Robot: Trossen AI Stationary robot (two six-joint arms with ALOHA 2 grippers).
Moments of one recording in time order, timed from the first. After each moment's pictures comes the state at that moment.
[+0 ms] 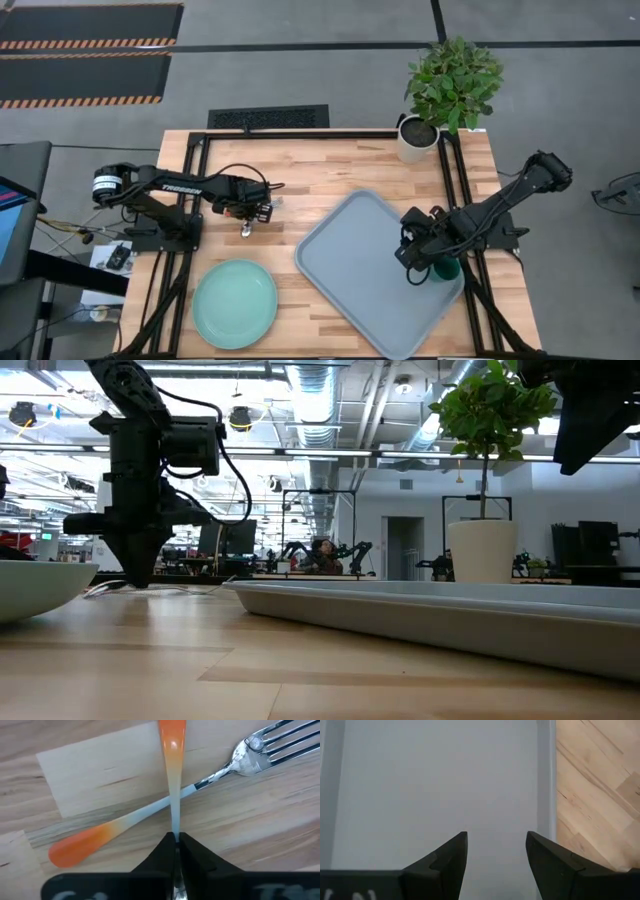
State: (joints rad) left arm 0.22 1.41 0.66 -0.70 -0.07 -1.10; right arm 0.53 1.25 1.03 -1.16 0.41 1.26
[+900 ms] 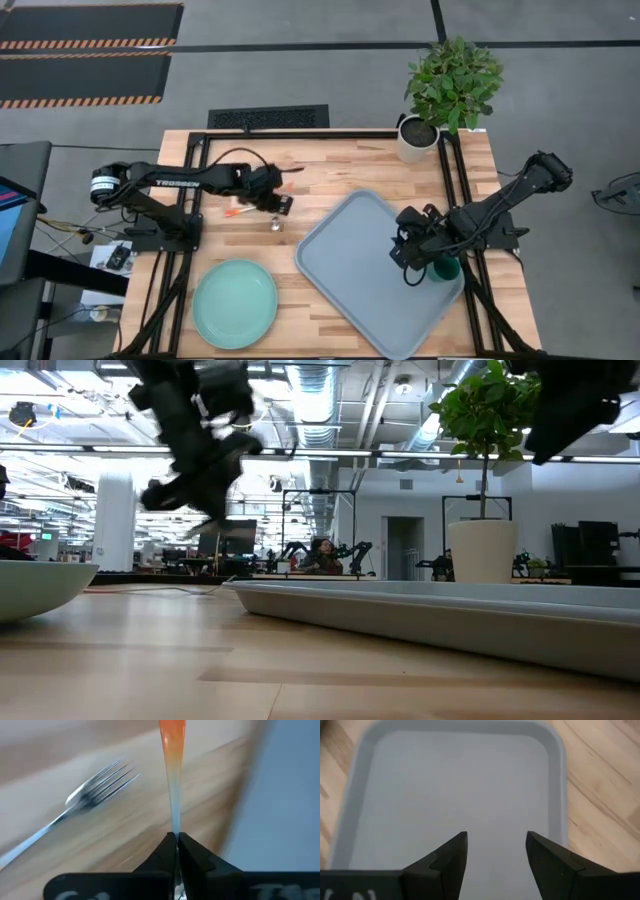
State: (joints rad) left arm 0.22 1.39 0.88 -0.55 0.07 -0.98; right arm 0.51 1.25 1.03 -1.03 0.50 1.16
